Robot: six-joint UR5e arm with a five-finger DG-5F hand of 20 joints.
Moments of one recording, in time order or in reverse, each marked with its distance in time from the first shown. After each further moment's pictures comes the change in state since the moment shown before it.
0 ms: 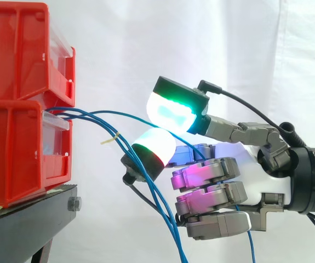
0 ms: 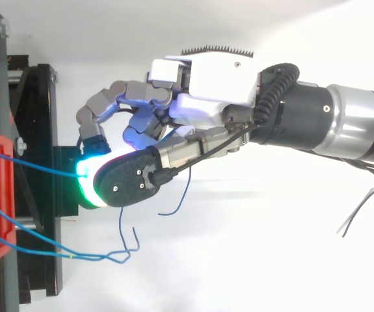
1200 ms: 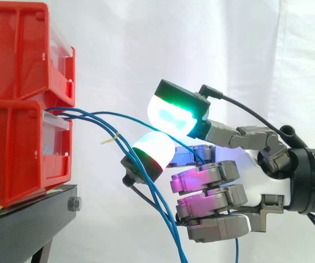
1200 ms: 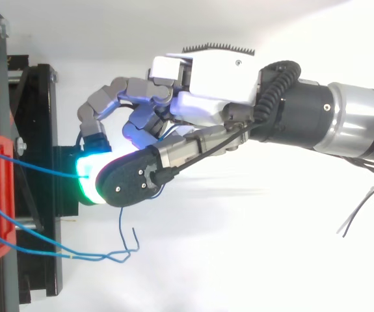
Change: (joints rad) arm -0.002 0.001 -0.001 -0.005 0.005 -0.037
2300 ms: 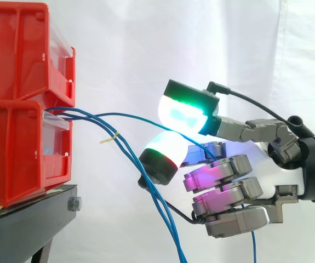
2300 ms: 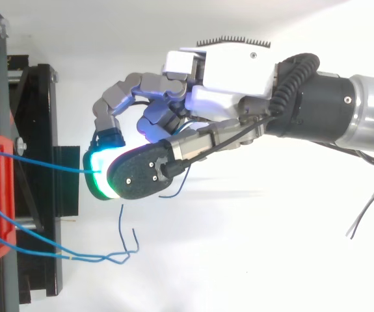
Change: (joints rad) arm -0.006 0.039 0.000 -0.124 -0.004 0.029
